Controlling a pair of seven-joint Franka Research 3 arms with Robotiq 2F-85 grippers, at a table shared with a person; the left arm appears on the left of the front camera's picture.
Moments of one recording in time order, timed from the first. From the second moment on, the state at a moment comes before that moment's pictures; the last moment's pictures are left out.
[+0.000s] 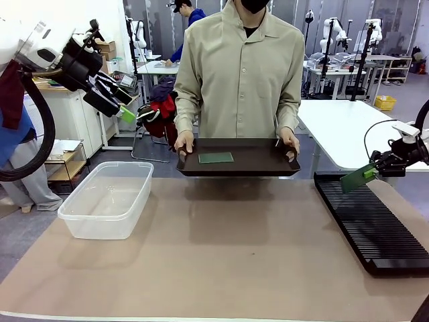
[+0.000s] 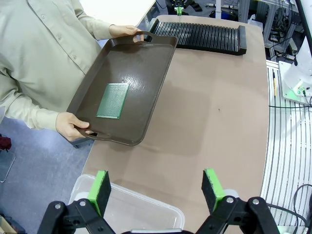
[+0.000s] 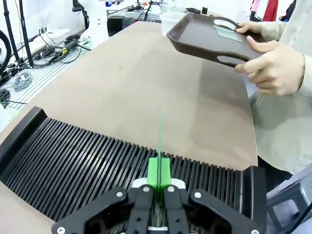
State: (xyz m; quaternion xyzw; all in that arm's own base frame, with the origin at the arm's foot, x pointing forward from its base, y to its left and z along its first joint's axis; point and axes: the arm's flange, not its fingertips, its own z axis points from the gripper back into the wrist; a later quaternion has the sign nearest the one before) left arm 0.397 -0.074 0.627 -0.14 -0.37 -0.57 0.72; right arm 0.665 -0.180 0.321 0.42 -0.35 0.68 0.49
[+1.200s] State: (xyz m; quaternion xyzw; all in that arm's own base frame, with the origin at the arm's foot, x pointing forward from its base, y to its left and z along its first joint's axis) left arm 0.397 -0.074 0.627 -0.14 -0.37 -0.57 0.72; right arm 0.671 -0.180 0.289 0.40 -0.37 0.67 0.51
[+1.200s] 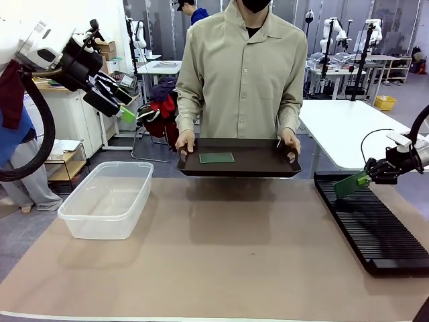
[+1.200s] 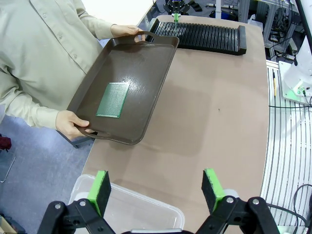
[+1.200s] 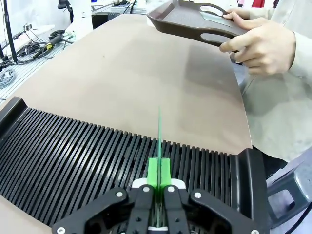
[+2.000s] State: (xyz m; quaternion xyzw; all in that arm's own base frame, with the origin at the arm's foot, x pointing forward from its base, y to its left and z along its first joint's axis) left arm 0.397 -0.074 0.627 -0.14 -0.37 -0.57 0.72; right arm 0.667 -0.182 0.282 0.40 -0.36 0.66 0.52
